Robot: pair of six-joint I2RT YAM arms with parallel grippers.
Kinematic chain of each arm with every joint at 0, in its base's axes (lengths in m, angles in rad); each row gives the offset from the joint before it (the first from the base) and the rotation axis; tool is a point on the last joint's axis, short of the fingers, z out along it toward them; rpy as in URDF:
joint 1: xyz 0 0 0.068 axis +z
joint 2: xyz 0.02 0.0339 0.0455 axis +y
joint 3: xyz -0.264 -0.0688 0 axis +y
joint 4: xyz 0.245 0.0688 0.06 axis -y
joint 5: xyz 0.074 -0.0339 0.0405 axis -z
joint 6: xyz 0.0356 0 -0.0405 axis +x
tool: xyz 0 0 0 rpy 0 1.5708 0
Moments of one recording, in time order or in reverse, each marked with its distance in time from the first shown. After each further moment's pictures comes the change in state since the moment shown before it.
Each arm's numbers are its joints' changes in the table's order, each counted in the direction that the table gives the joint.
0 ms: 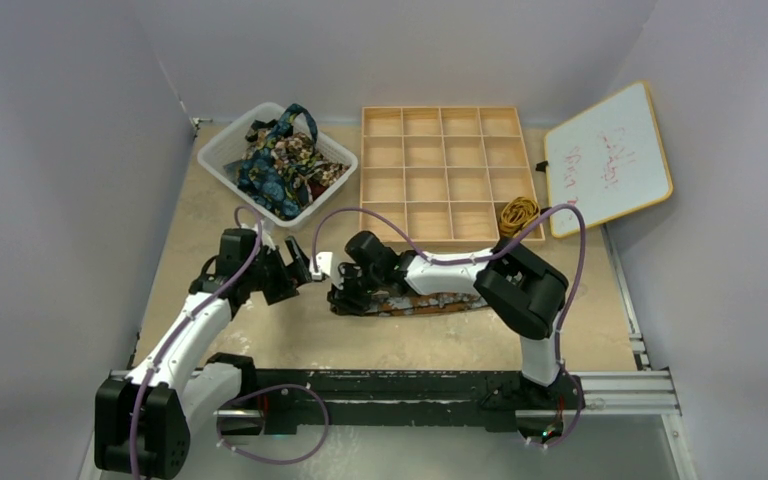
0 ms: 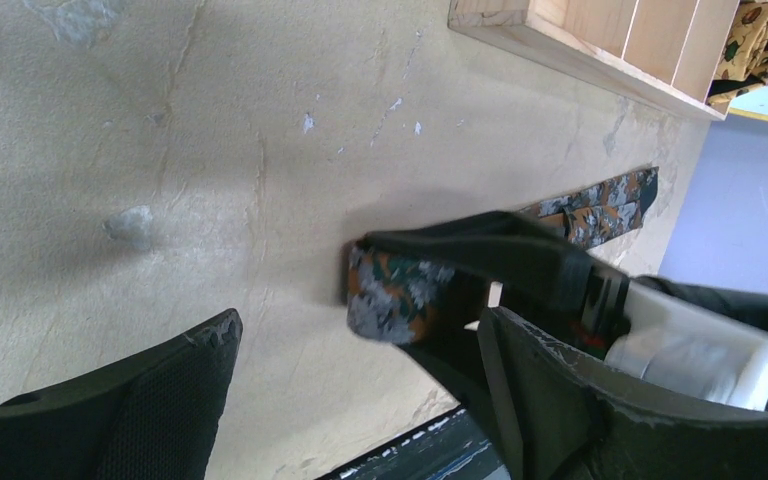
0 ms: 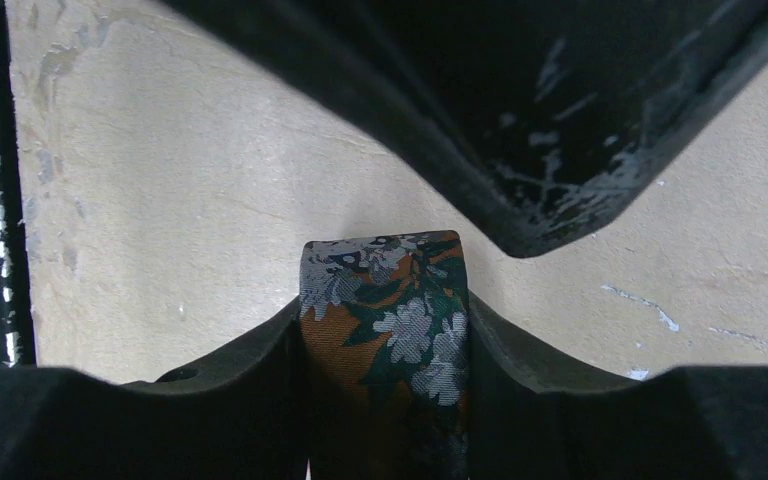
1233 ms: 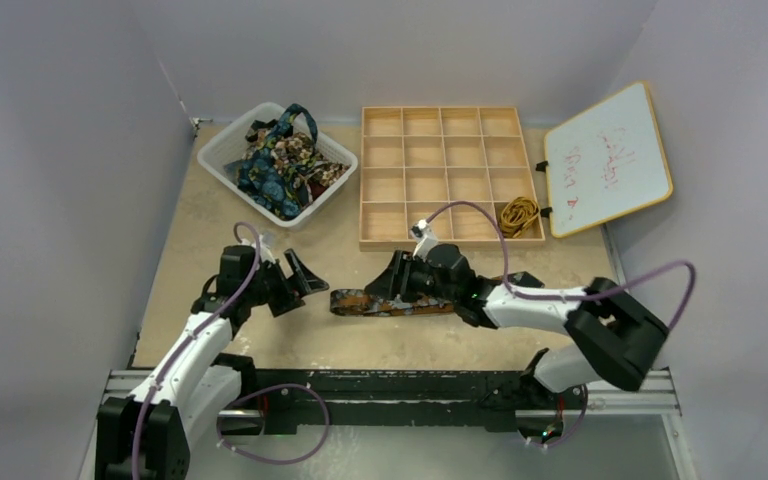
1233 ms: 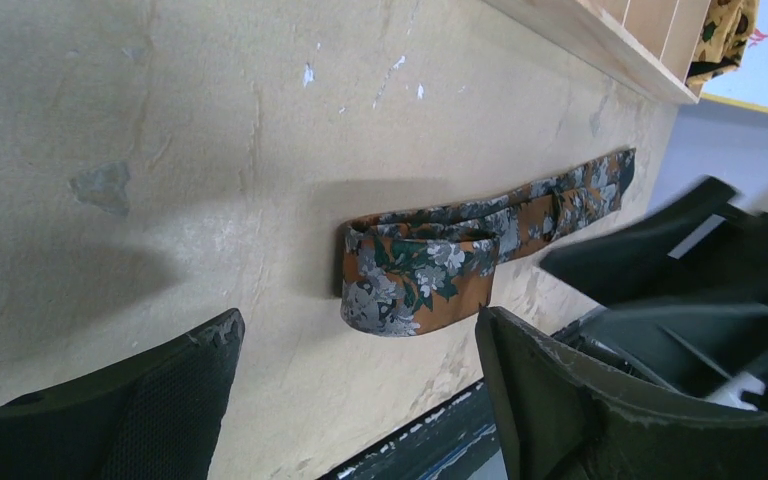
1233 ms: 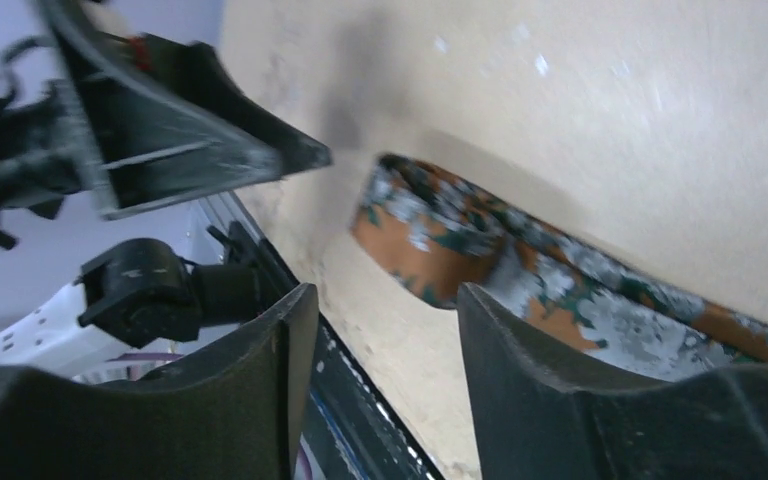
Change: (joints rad) left arm 0.005 -0.105 0.150 0.097 0.047 -0.071; right arm -0.119 -0.544 0.586 0.472 0.236 1.265
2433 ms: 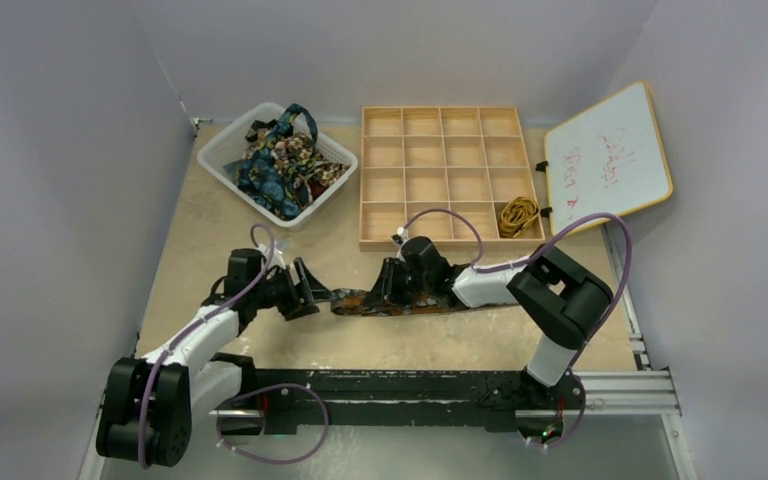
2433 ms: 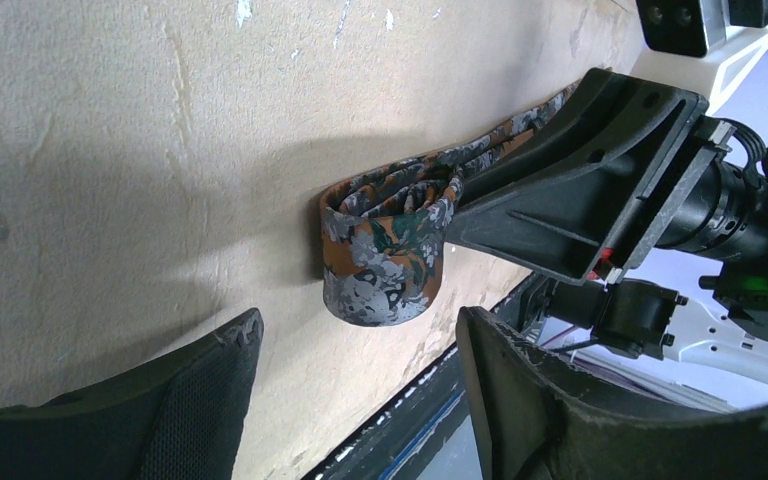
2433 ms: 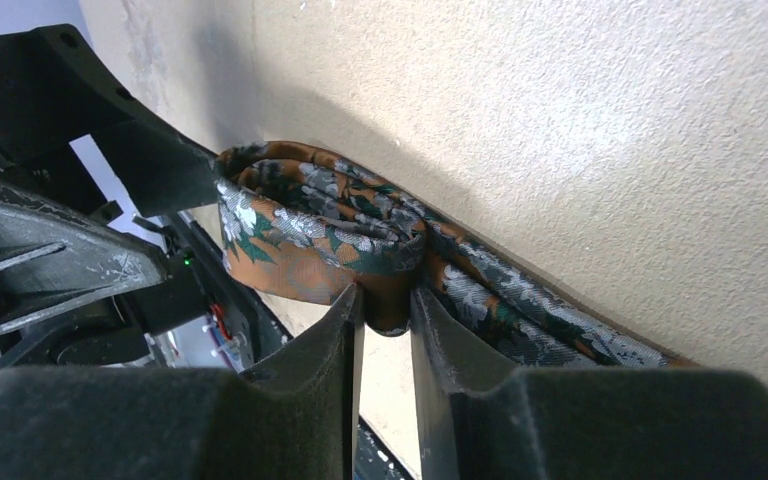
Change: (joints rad) left arm 0.000 0.163 0.079 0.208 0.199 0.031; right arm -0.037 0.343 -0.171 -0.143 -0.150 0.075
